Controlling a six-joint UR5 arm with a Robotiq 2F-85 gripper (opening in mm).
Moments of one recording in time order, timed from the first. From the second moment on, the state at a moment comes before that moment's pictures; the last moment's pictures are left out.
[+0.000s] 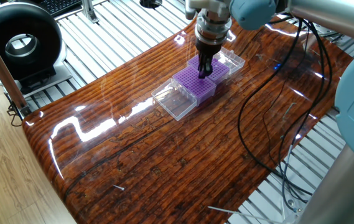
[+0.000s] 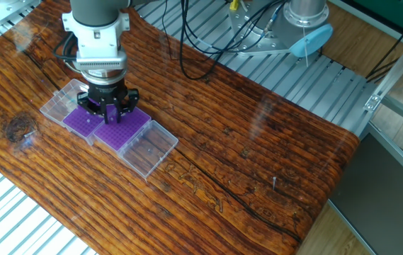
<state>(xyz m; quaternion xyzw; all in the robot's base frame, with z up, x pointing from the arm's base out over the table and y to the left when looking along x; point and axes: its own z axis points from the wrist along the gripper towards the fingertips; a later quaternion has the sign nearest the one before) 0.568 -0.099 0.043 -0.42 0.91 -0.04 0.06</state>
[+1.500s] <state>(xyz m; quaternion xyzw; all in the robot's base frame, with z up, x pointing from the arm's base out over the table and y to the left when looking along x) 0.580 -0.100 0.047 -0.38 0.92 -0.06 0.09</state>
